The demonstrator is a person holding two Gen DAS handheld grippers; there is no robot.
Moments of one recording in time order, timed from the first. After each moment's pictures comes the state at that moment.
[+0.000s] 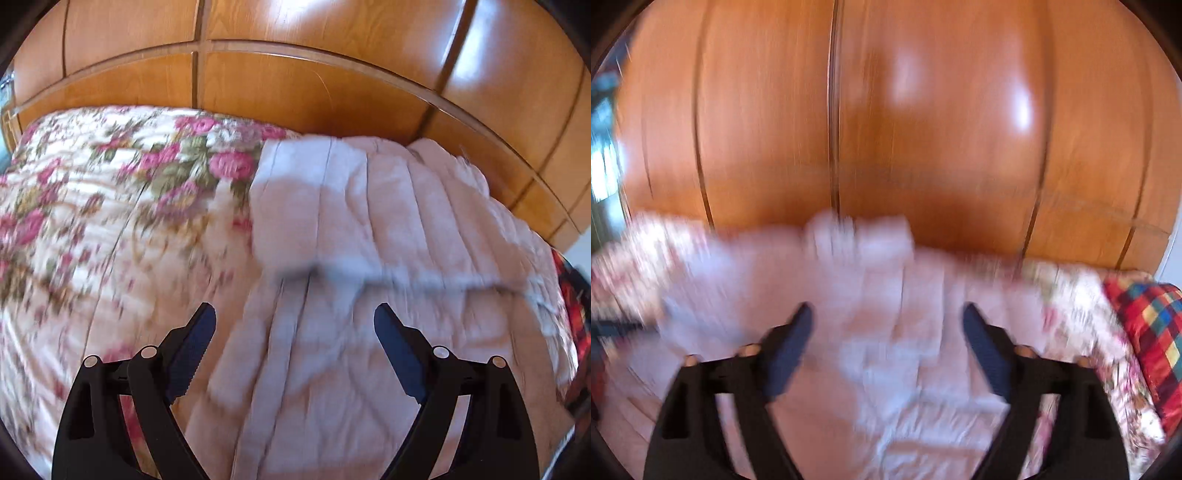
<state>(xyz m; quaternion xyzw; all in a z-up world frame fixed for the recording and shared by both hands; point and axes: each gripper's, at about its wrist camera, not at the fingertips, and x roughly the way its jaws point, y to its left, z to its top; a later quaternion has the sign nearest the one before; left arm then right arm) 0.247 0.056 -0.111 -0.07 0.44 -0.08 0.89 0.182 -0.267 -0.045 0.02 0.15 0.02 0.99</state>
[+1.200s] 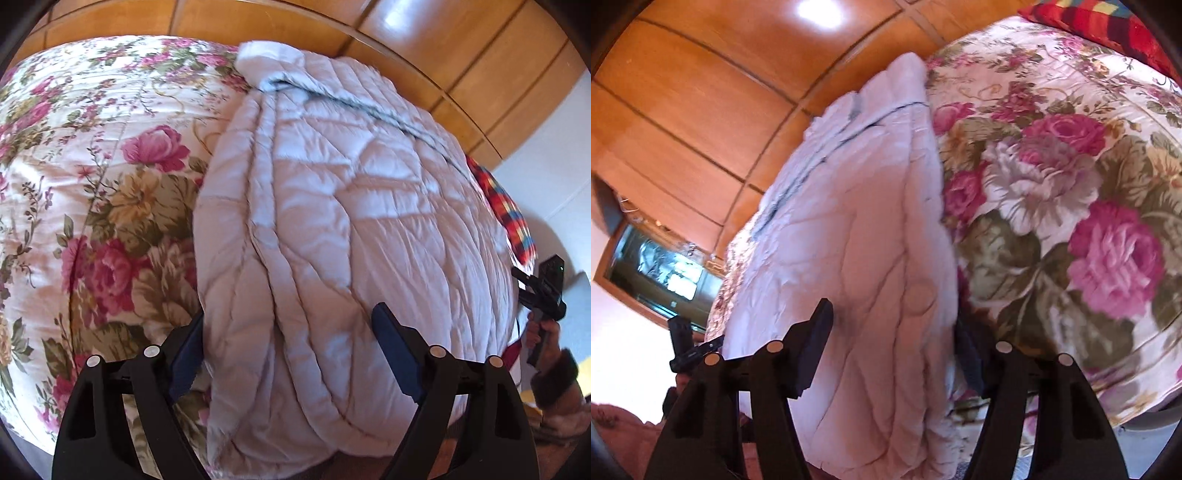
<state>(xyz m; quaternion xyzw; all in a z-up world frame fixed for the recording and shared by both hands) 0.076 0.122 -0.129 -0.08 0.52 -0.25 0.81 -0.012 -0.402 -0.189 0.35 0.38 0.16 0.84</state>
